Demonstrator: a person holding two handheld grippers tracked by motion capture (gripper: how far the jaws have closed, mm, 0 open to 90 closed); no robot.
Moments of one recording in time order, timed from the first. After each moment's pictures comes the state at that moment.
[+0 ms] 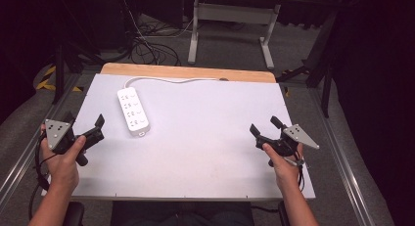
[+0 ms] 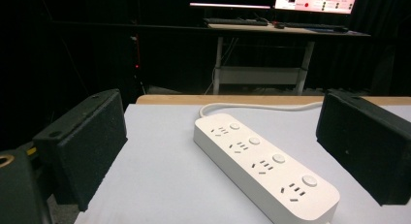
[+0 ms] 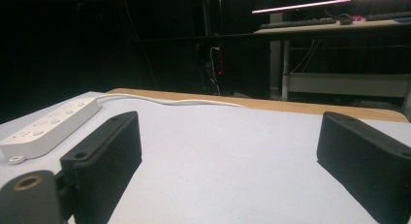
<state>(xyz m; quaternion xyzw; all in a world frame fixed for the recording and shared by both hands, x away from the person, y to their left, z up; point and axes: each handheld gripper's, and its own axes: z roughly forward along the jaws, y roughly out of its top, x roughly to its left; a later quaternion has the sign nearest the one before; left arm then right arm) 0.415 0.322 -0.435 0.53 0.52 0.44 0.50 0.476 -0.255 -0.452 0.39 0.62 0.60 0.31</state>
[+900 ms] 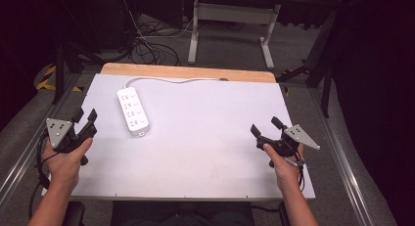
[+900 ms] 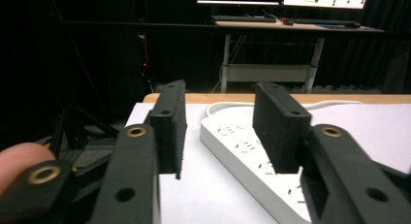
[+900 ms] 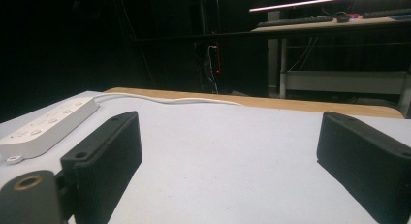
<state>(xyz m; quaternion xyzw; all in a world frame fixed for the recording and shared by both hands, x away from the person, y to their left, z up) 0.418 0.318 -0.434 0.53 0.53 0.45 0.49 0.475 -0.256 -0.452 0.40 0.62 0.60 0.31</state>
